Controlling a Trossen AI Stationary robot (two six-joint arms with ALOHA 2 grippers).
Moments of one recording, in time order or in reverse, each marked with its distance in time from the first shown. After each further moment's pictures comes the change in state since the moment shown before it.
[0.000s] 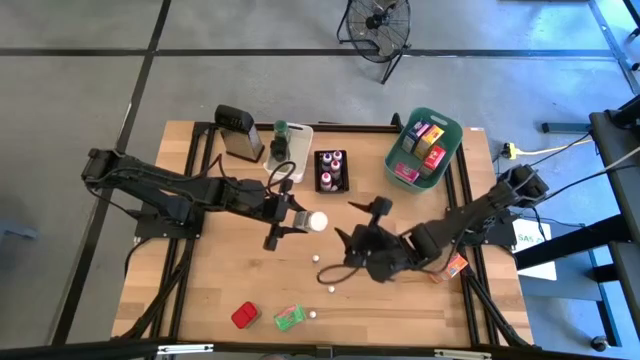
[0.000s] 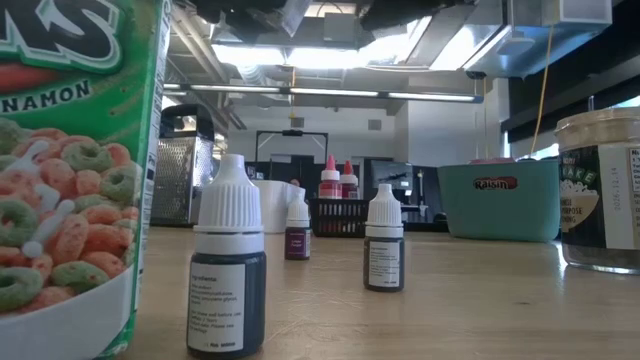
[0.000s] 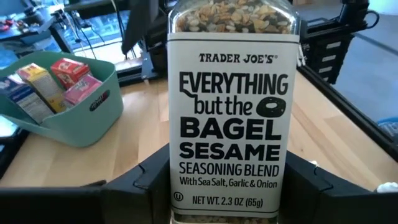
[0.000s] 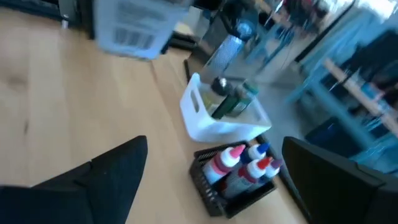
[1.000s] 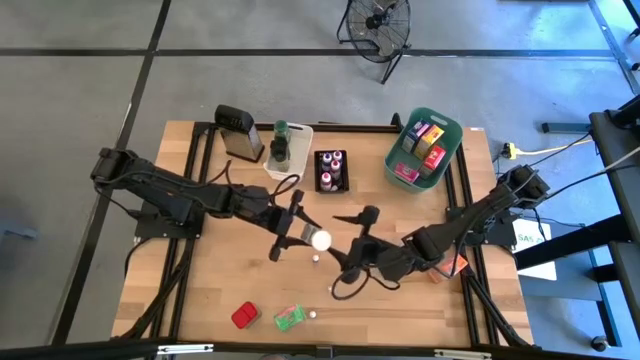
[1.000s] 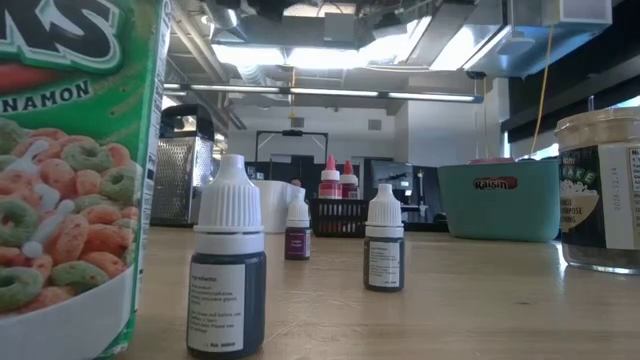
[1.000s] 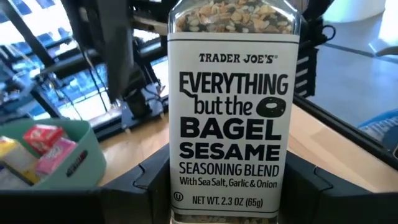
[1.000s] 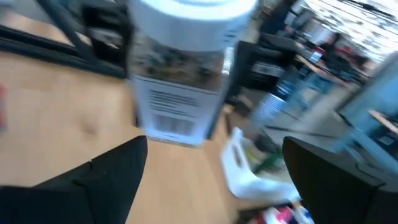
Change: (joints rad) left arm -0.040 0.107 -0.001 0.228 0.095 0.160; right arm 0.035 -0.002 -0.064 0.440 -0.146 -0.303
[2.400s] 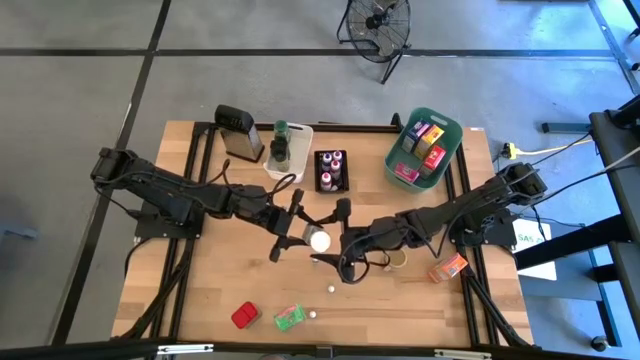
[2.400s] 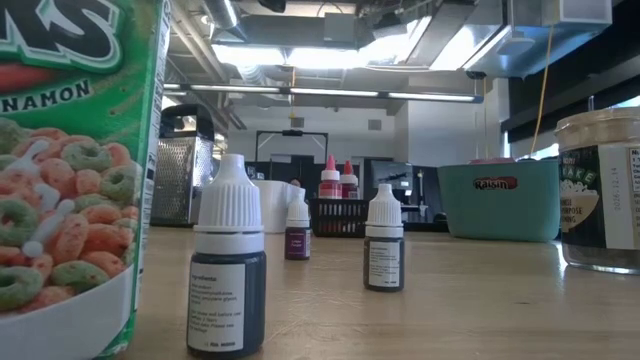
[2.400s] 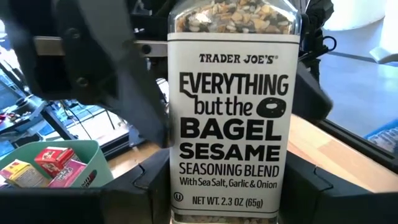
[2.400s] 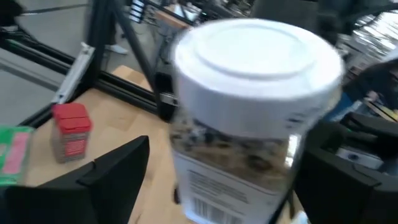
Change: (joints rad) left arm 0.000 -0.001 0.000 0.060 0.001 0.040; right arm -0.162 -0.001 0.001 0.206 -0.563 -0.228
